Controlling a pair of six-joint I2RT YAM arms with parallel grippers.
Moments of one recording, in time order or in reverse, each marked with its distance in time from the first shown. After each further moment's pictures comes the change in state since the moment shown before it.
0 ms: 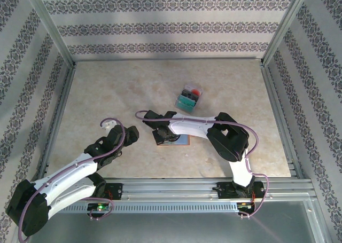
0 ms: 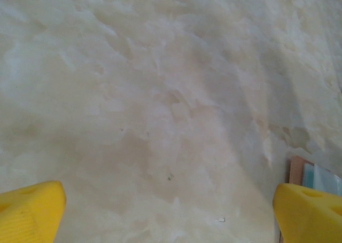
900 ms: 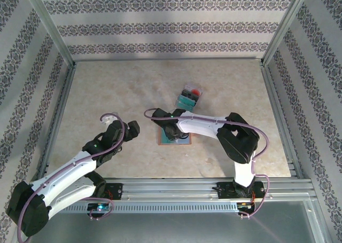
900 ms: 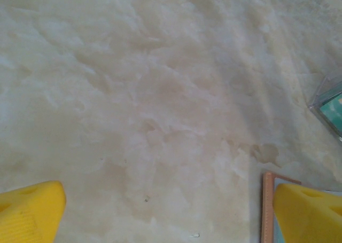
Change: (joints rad) left arm 0.013 0.000 0.083 -0.005 -0.003 0.085; right arm -0.054 -0.111 -0.095 -0.086 0.197 -0.023
